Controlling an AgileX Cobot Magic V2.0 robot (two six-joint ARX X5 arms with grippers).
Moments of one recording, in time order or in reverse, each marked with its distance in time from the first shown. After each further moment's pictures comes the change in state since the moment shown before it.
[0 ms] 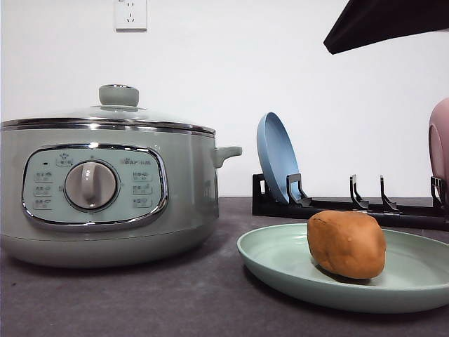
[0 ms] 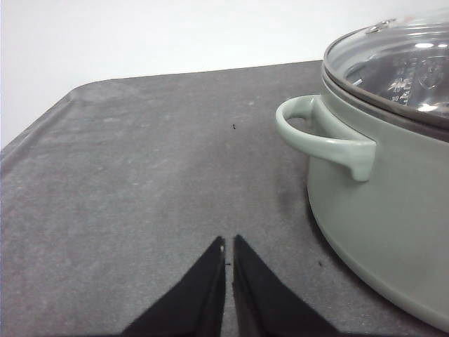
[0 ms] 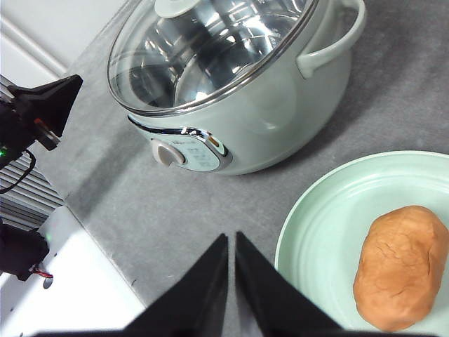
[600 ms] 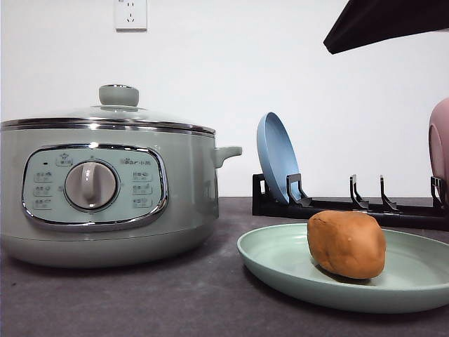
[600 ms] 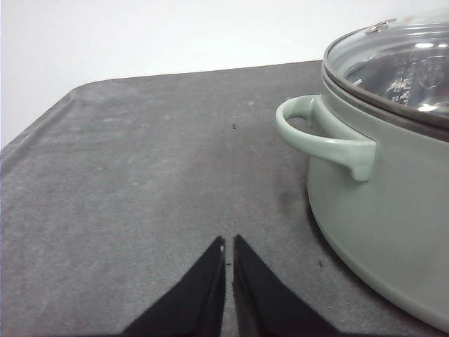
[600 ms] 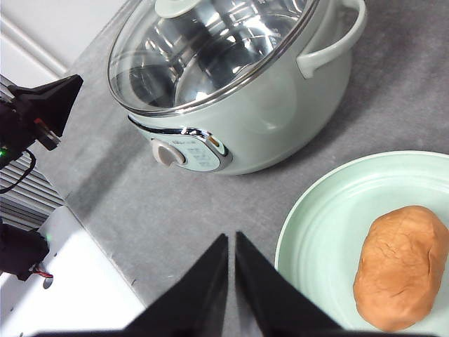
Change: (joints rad) left_arx 0.000 0.000 0.000 0.000 0.000 0.000; right_arx 0.000 0.000 0.000 0.000 0.000 0.000
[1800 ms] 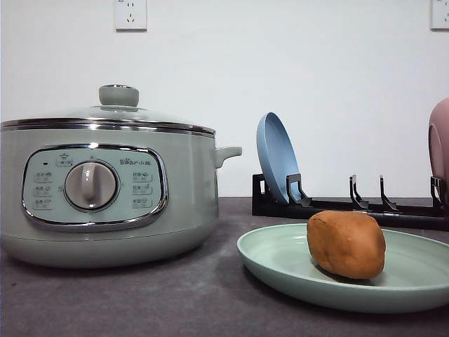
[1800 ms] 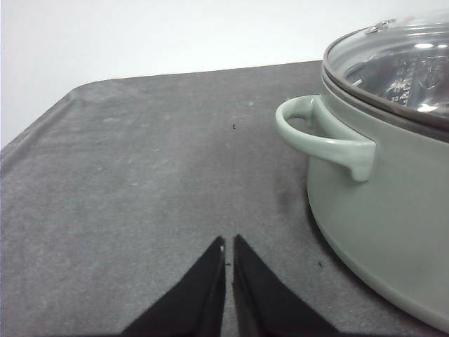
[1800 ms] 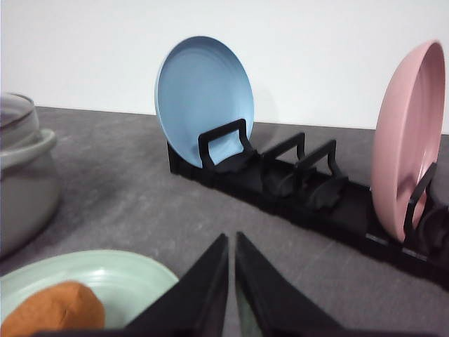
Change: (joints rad) left_arx 0.000 0.000 0.000 0.000 0.000 0.000; right_arx -0.541 -0.795 -0.706 0.428 0.160 -0.311
